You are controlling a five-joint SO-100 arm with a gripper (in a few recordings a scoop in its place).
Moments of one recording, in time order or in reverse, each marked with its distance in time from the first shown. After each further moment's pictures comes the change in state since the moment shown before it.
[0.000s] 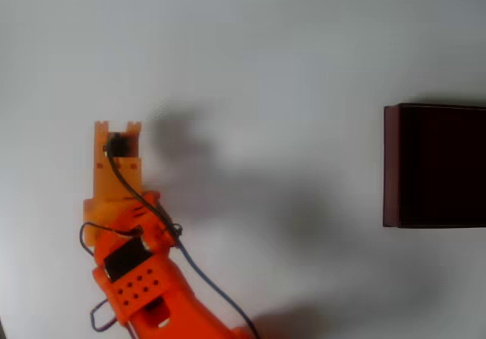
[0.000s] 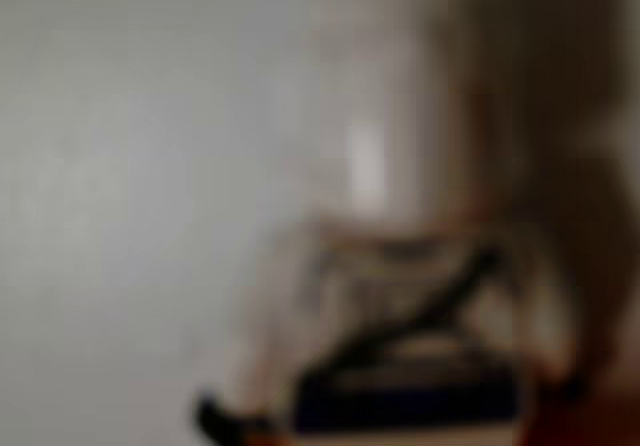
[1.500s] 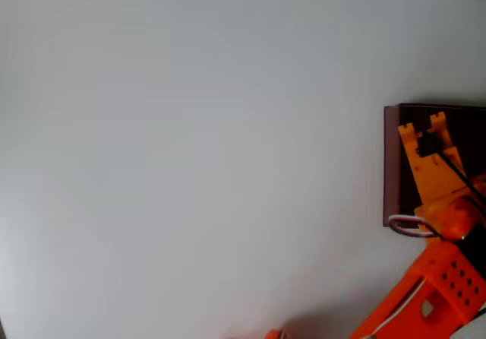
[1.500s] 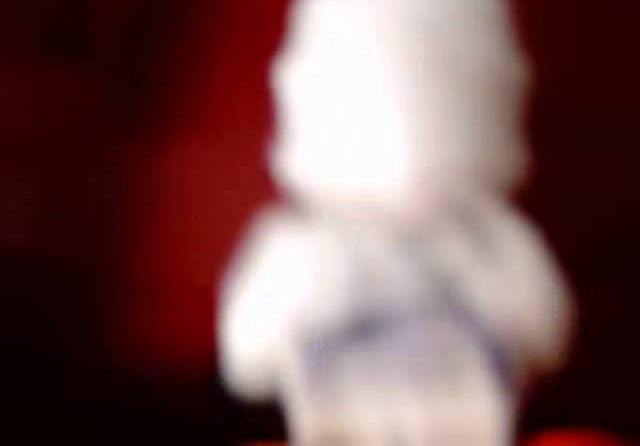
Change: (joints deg) arm 82.4 -8.6 -36.2 28.6 -104.9
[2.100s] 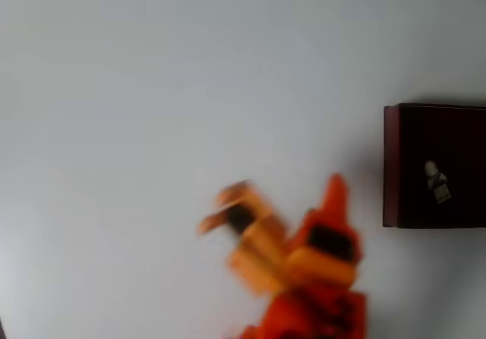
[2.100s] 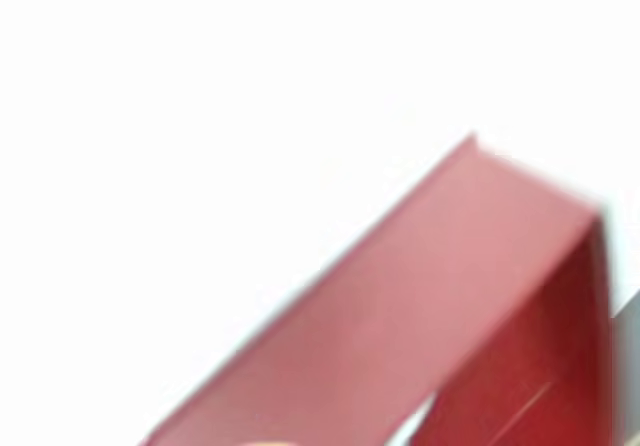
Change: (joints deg) arm -34.9 65.7 35.4 11.6 -13.3
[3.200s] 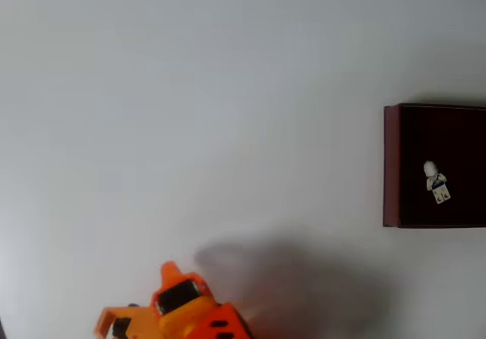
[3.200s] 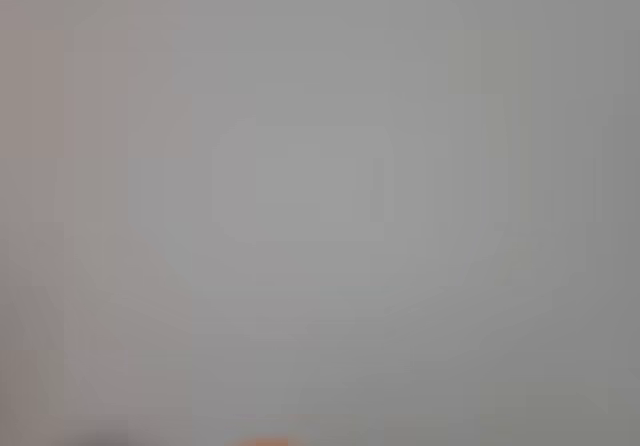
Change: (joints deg) arm -47.8 36.4 38.4 1.5 1.0
